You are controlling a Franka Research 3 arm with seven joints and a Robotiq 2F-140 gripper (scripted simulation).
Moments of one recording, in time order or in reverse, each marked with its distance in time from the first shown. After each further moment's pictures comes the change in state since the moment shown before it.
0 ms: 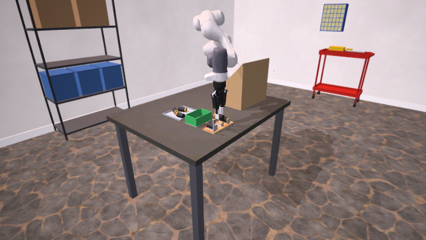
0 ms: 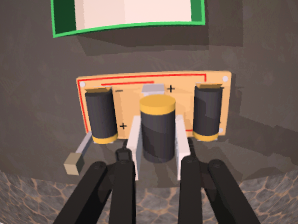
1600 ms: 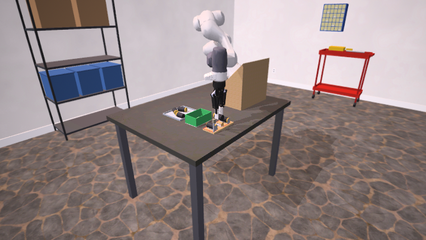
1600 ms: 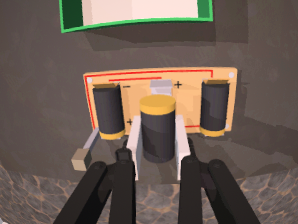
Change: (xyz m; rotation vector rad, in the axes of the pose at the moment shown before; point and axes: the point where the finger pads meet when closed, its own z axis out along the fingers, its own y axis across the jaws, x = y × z) arm -0.004 -0.008 -0.004 0.011 -0.006 0.005
